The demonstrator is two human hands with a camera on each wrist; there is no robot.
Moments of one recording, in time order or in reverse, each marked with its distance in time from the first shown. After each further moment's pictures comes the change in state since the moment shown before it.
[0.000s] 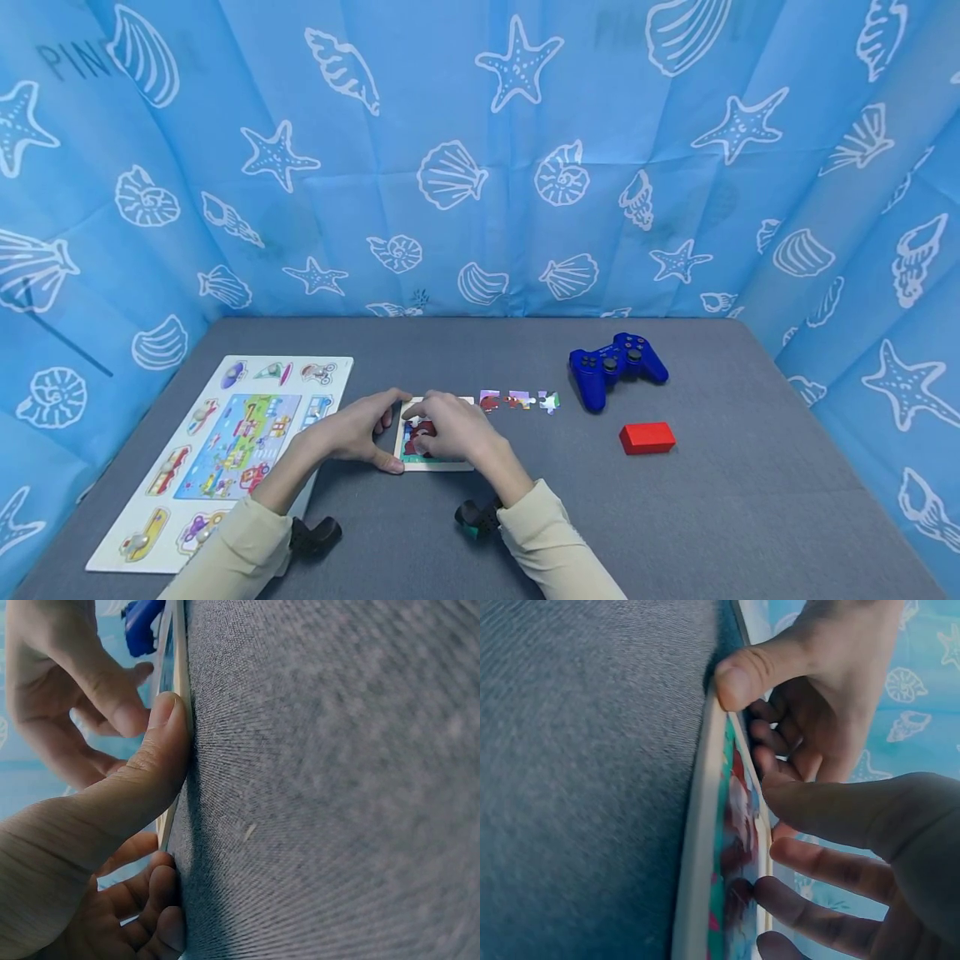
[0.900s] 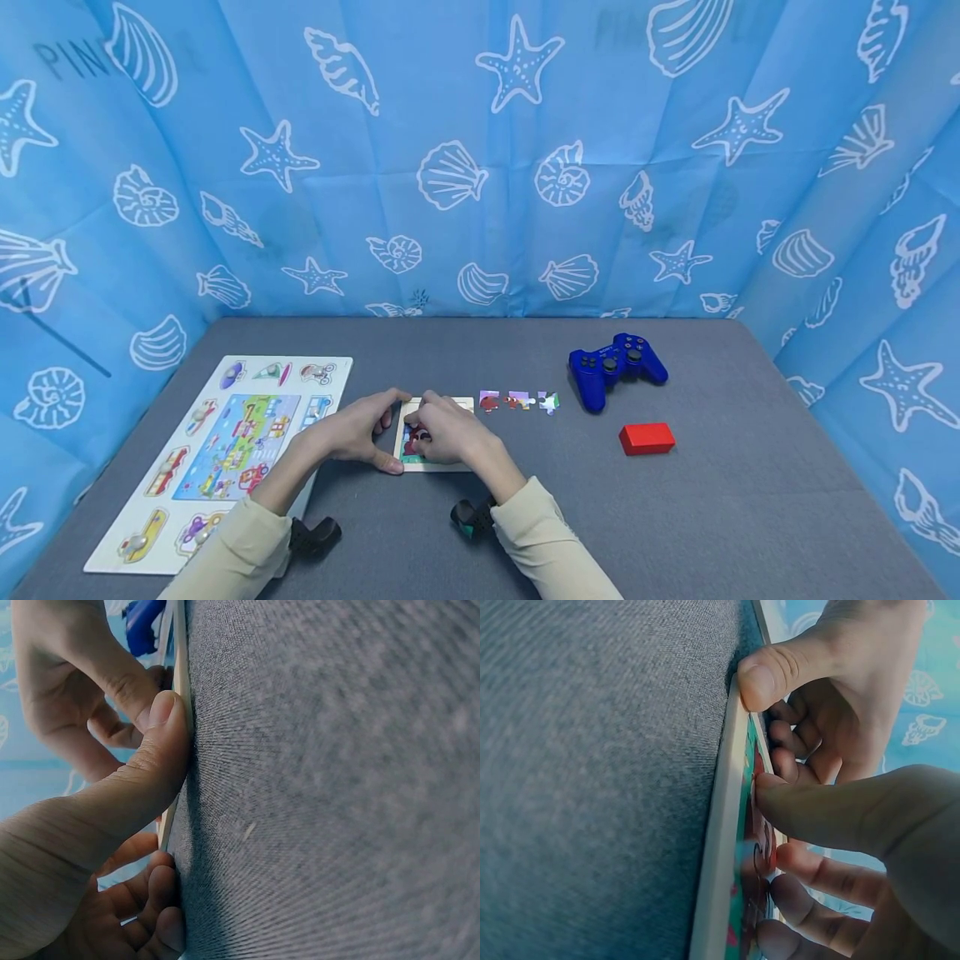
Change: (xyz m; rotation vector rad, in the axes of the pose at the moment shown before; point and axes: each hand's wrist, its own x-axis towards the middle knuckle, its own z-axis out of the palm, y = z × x) left_hand 0.000 -0.001 -0.001 0.001 0.004 0.007; right_hand 0.007 0.000 0.006 -0.041 -0.074 0.022
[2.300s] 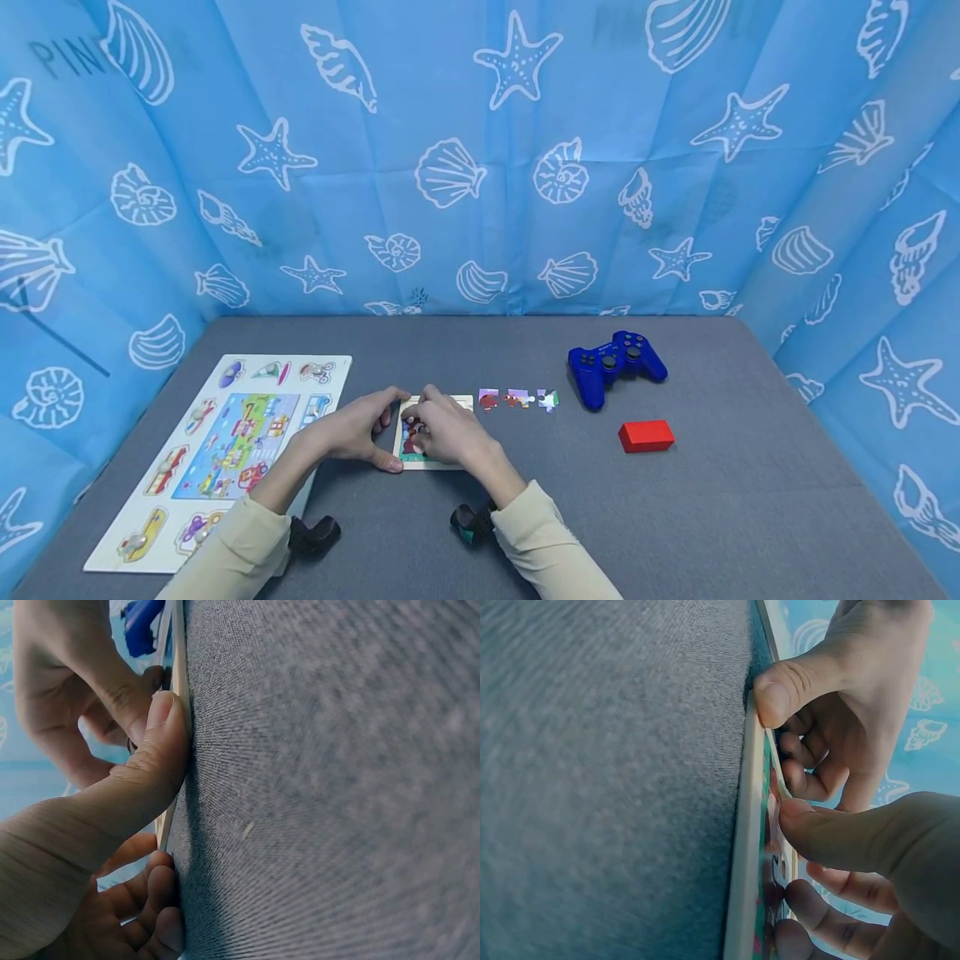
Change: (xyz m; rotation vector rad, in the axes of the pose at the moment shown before) left_hand 0.002 -0.001 0.000 -0.002 -0.012 -0.006; right_hand -0.003 0.001 0.006 0.019 0.110 -0.039
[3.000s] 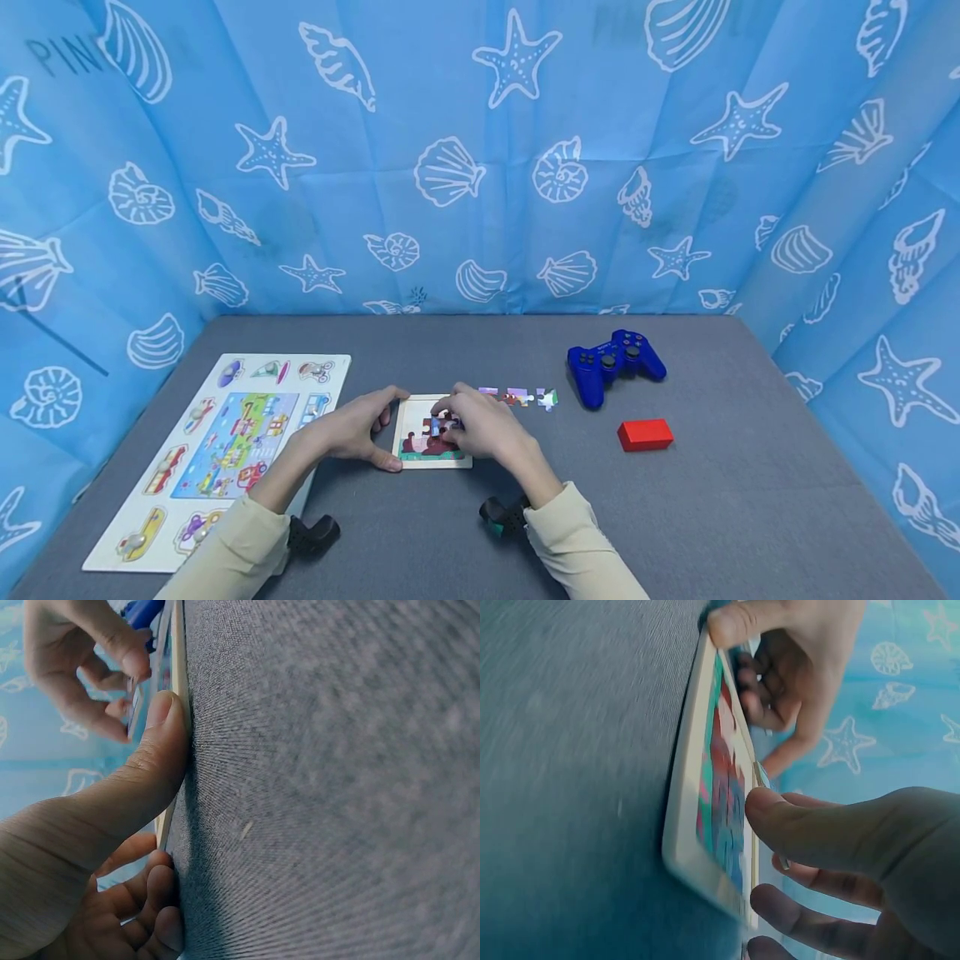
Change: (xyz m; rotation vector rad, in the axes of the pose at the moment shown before) left_hand 0.002 0.004 0.001 0.007 0.001 -0.041; right_hand -0.028 0.018 -0.028 -0.055 0.009 0.068
